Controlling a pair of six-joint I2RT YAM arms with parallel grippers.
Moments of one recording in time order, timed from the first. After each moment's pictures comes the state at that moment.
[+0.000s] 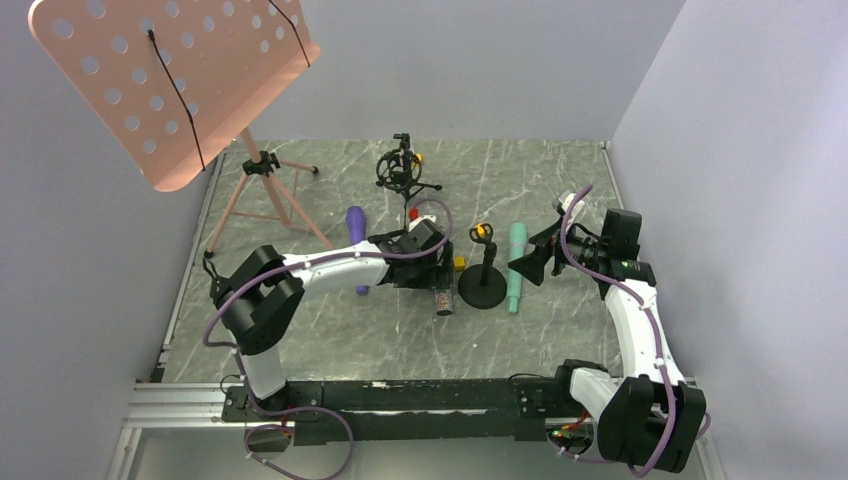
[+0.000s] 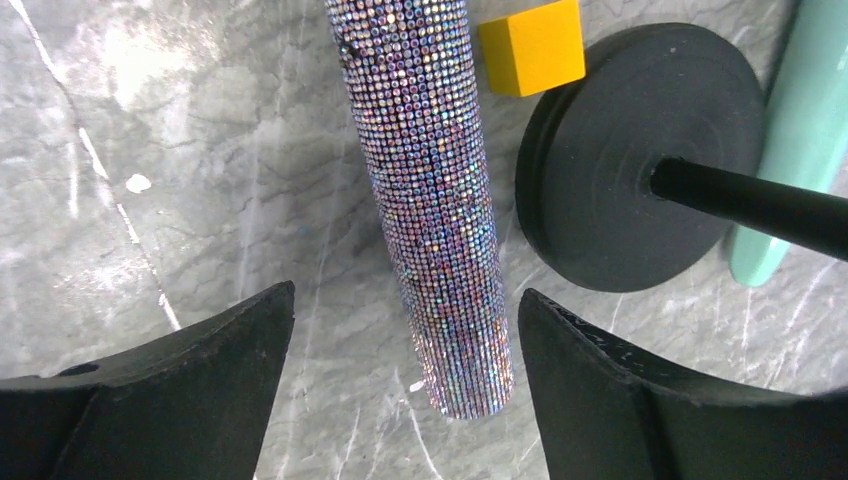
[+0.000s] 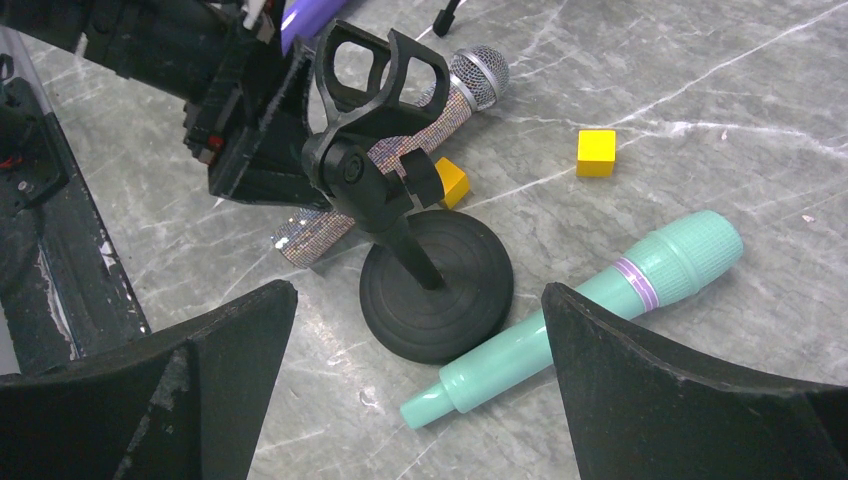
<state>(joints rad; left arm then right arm) -0.91 1.80 1.19 -0.39 -0.14 -0.79 -0.19 1.02 0.72 -0.42 -1.06 -0.42</state>
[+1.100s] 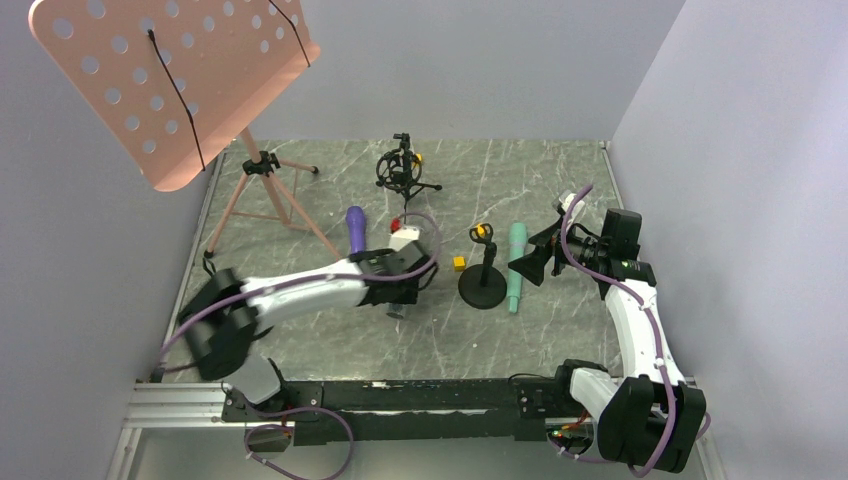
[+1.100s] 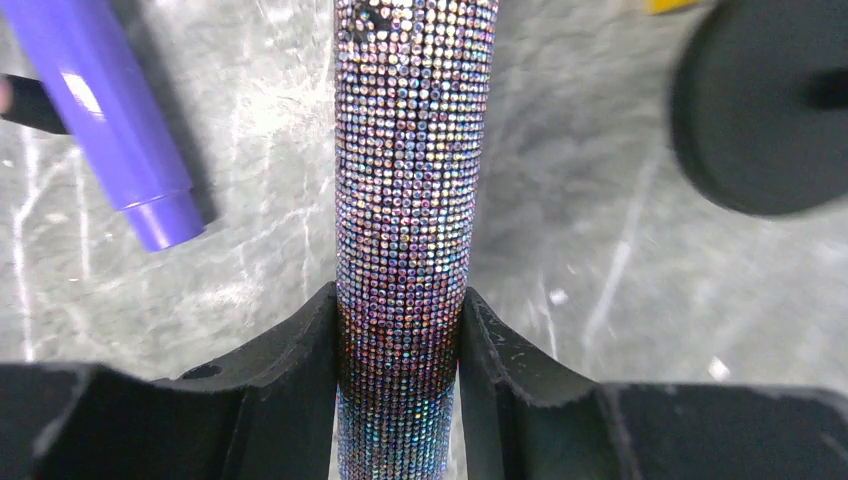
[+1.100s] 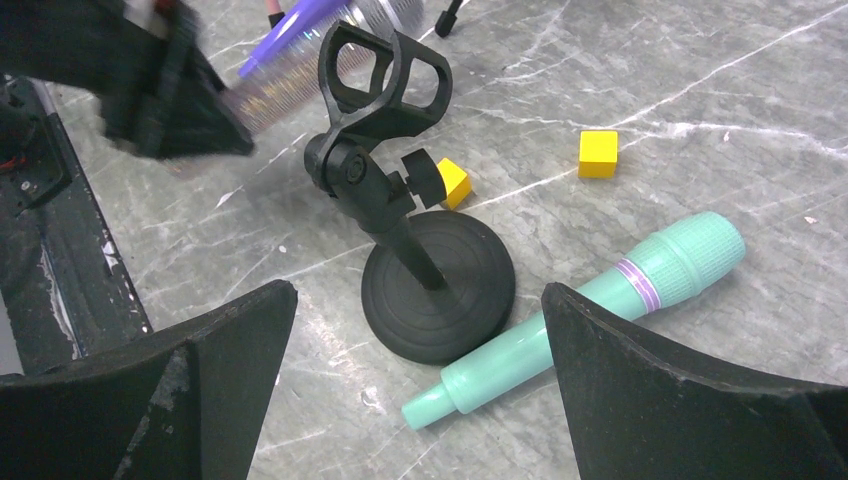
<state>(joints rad) -0.99 1.63 1.08 -0.58 -0.41 -0.78 -0.19 1.02 0.72 -0.43 -1.06 -0.42</state>
